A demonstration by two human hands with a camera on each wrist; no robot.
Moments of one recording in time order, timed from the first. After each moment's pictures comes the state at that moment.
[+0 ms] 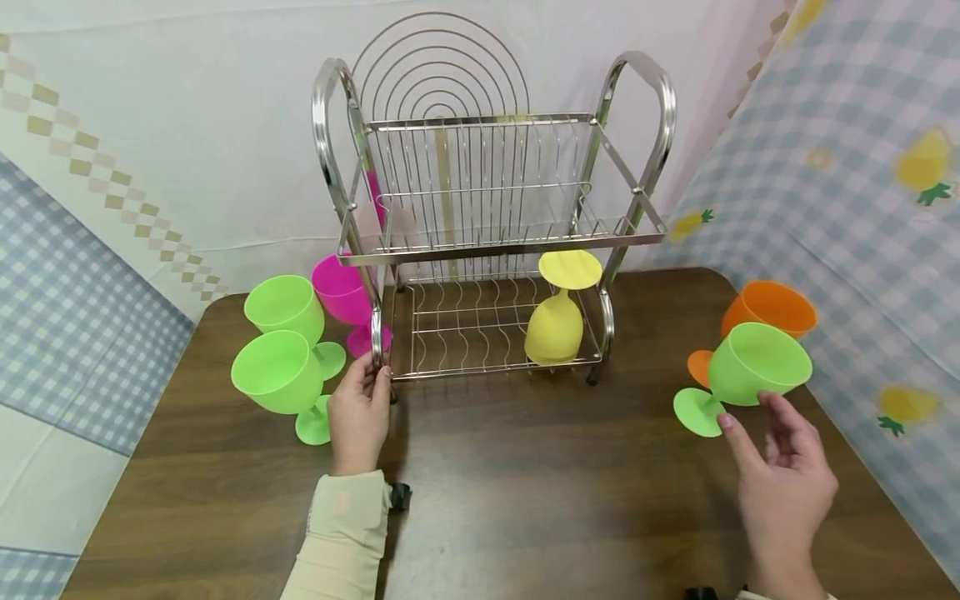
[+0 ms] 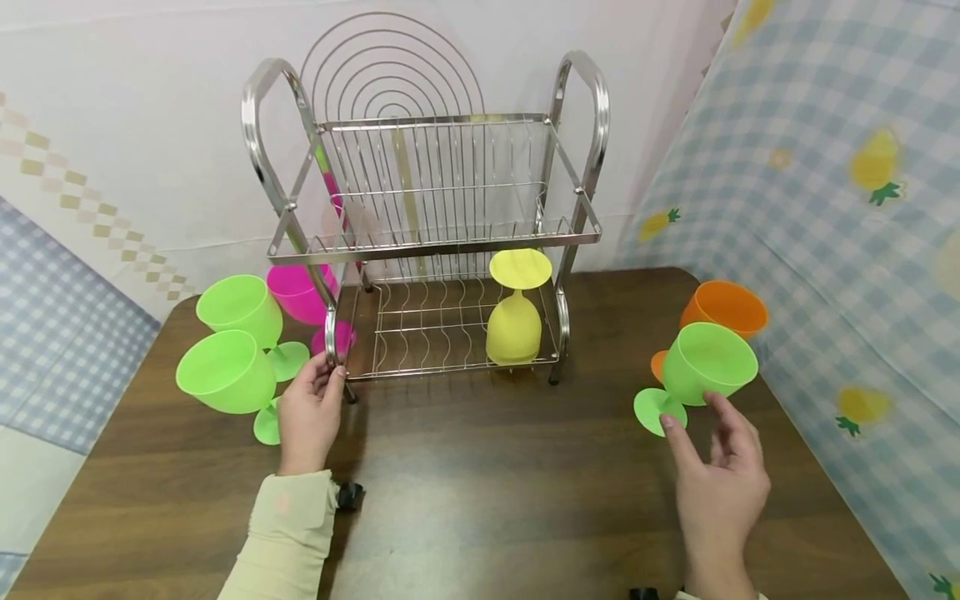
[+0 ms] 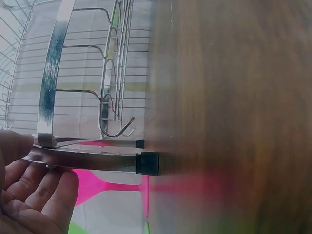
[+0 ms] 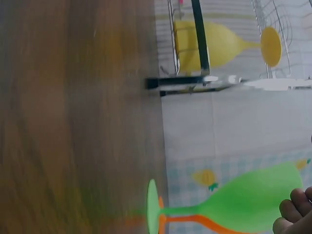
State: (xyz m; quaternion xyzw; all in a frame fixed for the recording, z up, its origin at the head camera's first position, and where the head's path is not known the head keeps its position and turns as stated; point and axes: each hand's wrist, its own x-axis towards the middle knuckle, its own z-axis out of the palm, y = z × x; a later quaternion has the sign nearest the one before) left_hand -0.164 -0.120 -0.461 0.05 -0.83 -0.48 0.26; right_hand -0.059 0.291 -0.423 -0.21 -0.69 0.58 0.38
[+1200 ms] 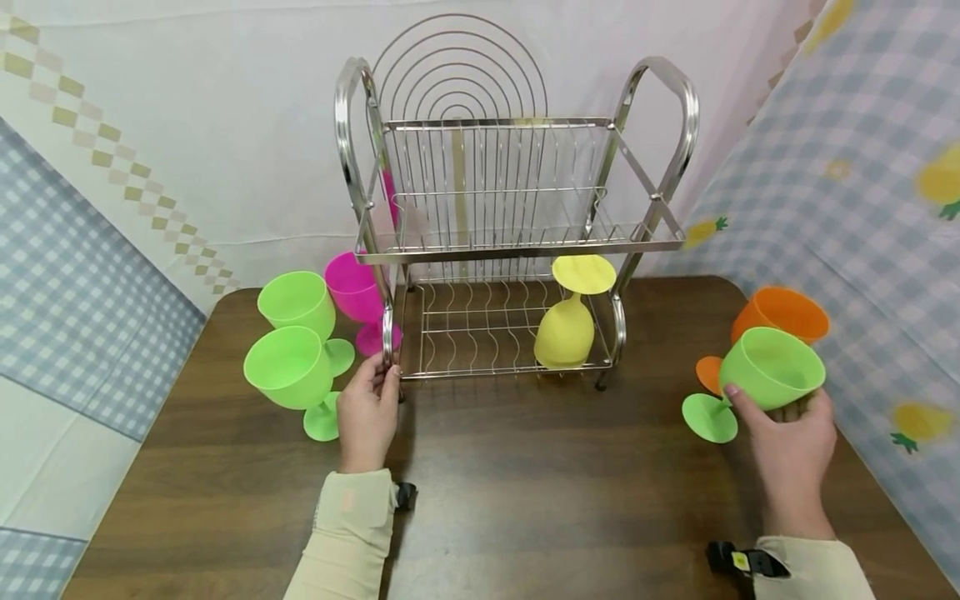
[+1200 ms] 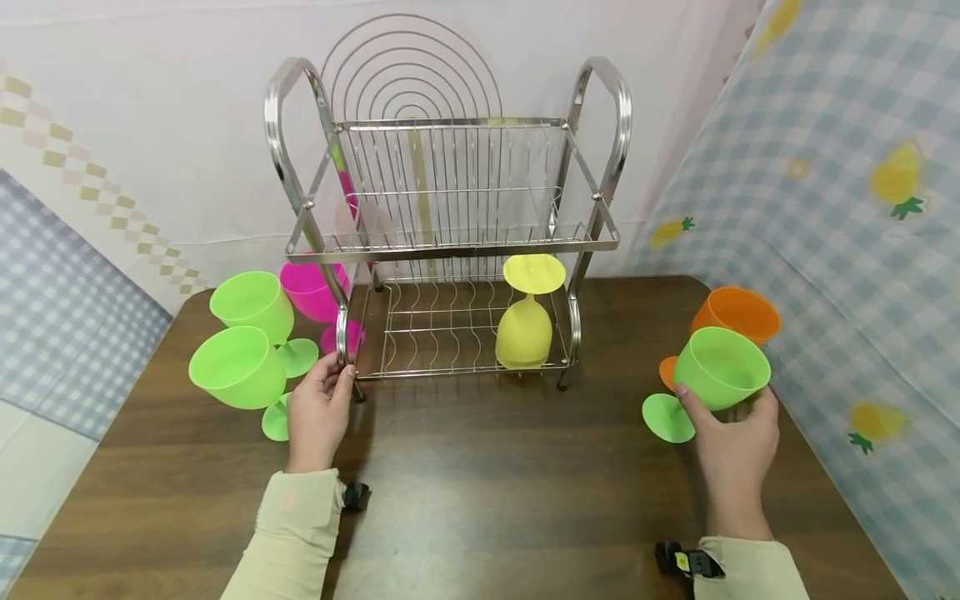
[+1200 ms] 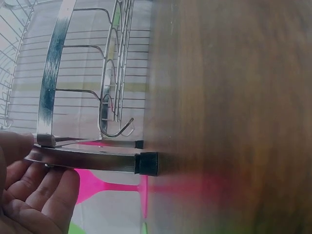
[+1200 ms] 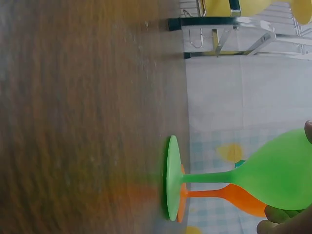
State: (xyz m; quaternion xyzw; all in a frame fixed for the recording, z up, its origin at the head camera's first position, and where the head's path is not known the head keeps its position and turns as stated) left_hand -0.164 -0.124 -0.462 0.05 -0.83 -0.49 0.25; right_hand -0.111 0.335 -0.424 -0.27 -0.67 0.64 0.24
